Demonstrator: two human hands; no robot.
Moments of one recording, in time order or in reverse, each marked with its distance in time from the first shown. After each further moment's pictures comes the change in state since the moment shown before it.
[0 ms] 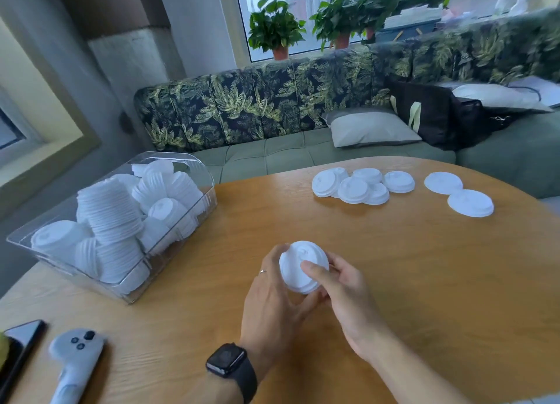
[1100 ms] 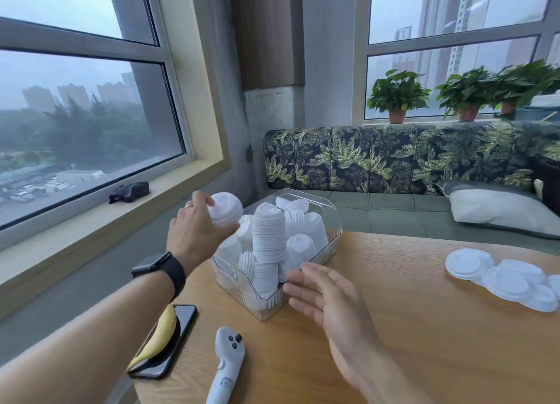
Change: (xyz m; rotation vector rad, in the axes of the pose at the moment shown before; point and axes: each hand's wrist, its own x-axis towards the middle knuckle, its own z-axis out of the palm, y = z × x) left_hand 0.051 -0.132 -0.353 0.426 0.464 -0.409; right_hand -0.015 -0.044 0.246 0.091 -0.257 0.123
